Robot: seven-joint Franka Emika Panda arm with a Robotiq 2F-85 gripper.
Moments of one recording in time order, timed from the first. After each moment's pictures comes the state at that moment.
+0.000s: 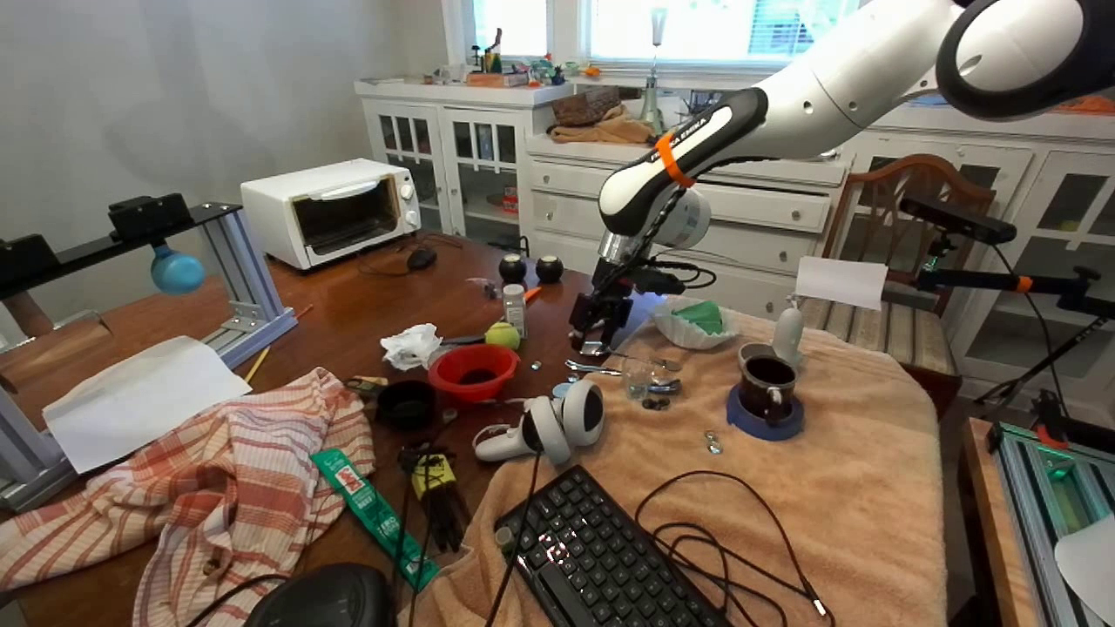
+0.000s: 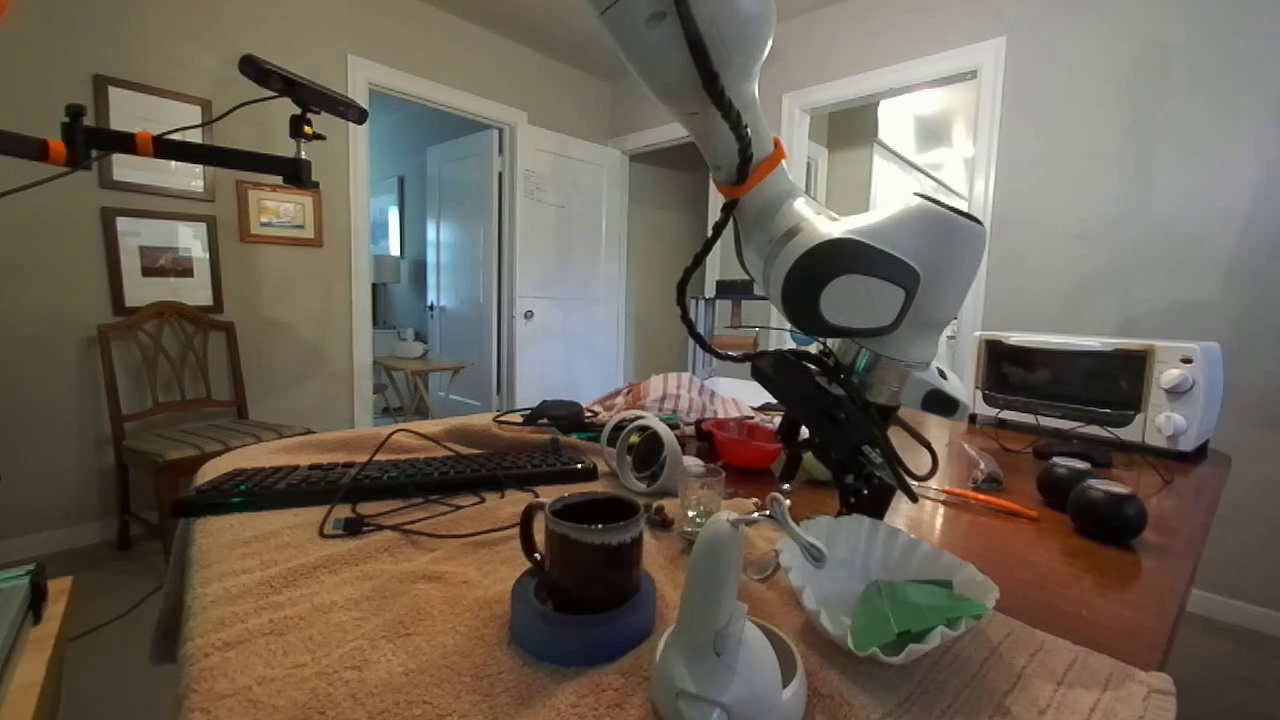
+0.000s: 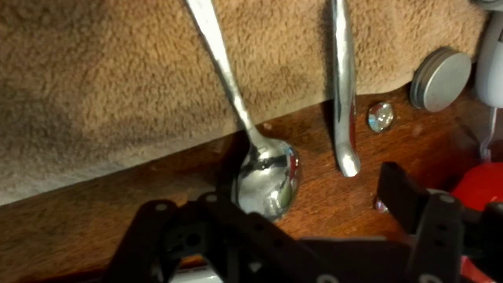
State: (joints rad) arm -0.36 0.83 0.17 -1.56 0.41 2.37 -0.34
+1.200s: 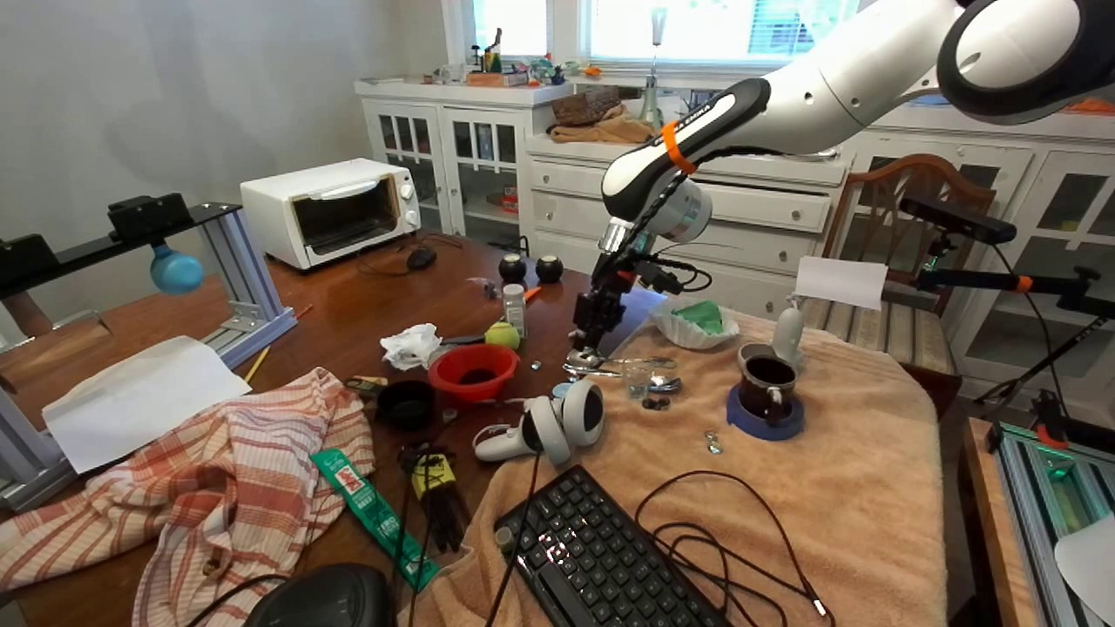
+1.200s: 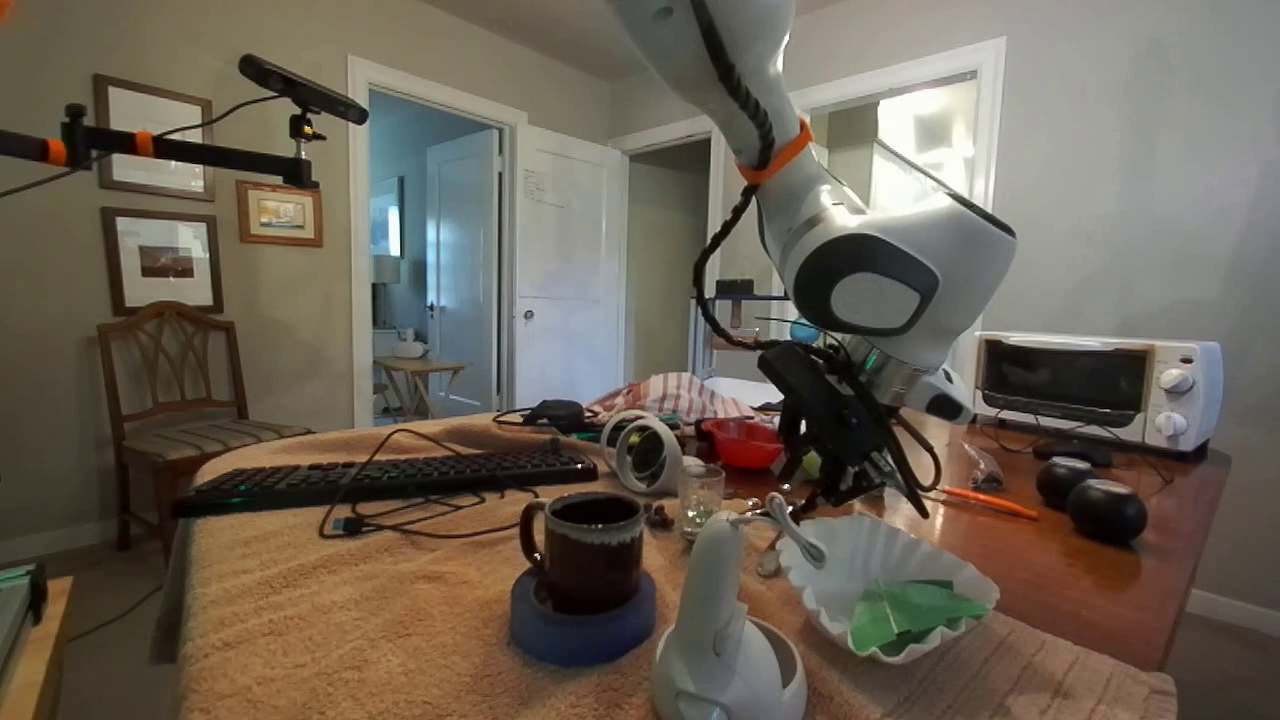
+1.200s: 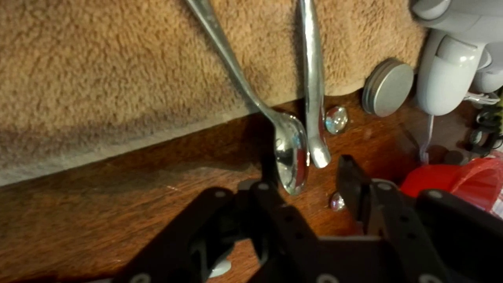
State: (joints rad) arm -0.42 0.84 0.22 -1.53 0.50 2.27 -0.48
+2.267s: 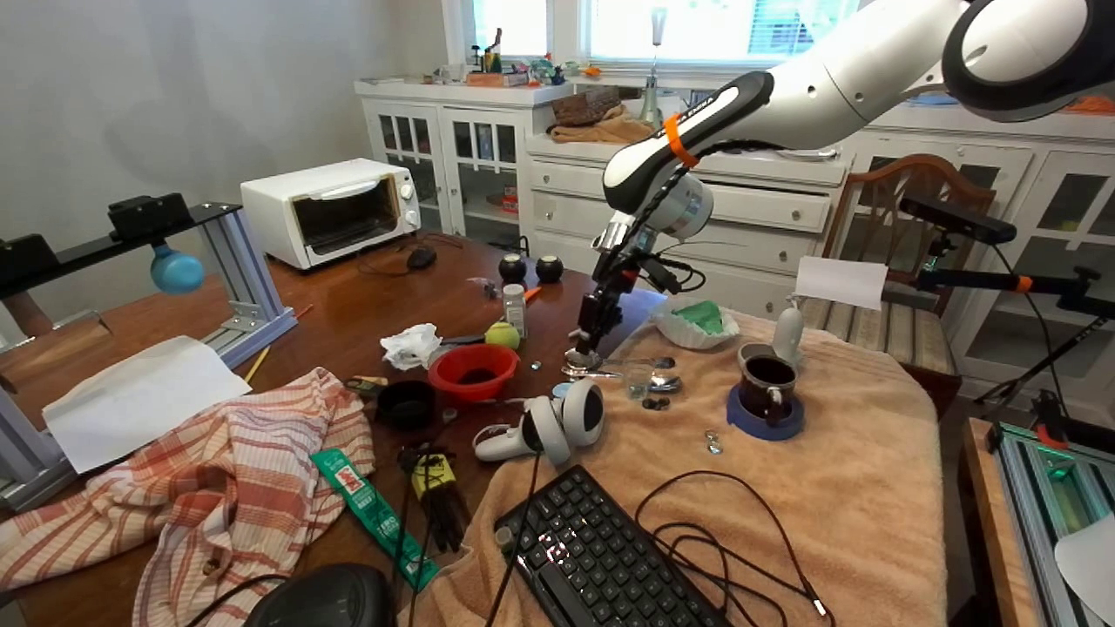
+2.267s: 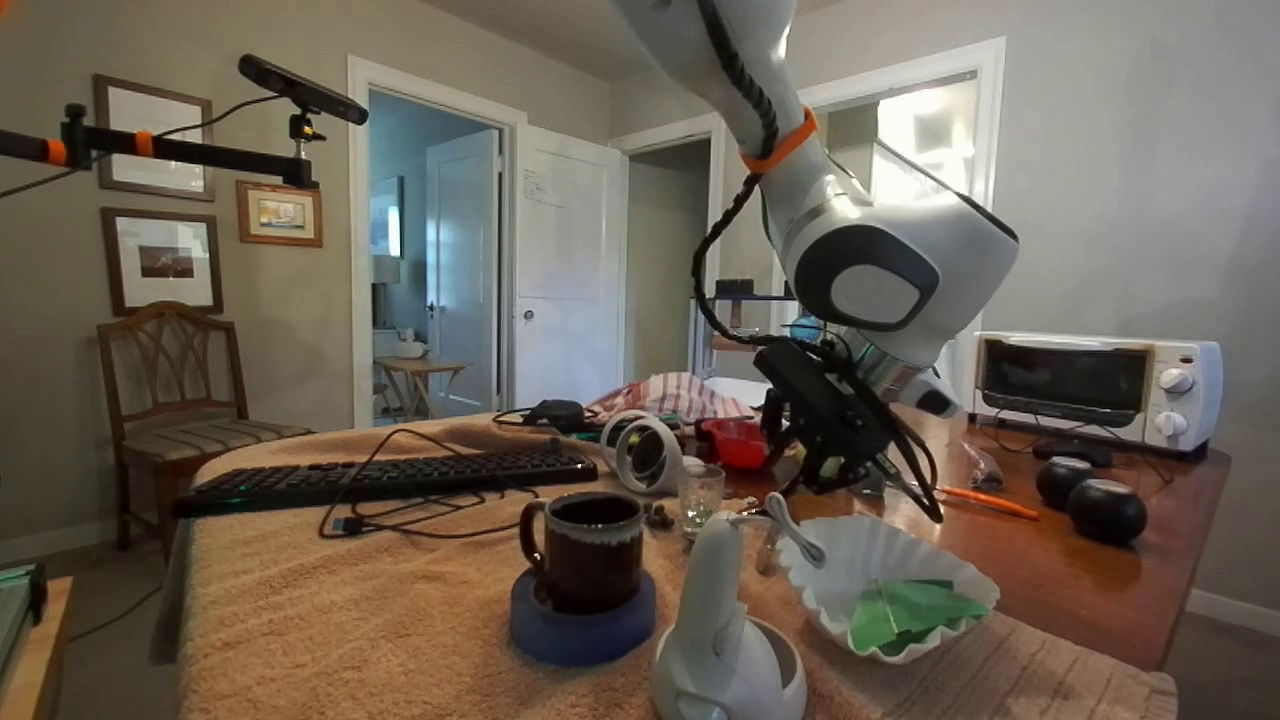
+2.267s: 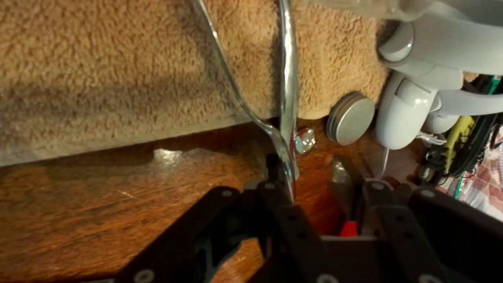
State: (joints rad) arm -0.44 0.83 0.24 -1.53 0.53 2.19 -0.64
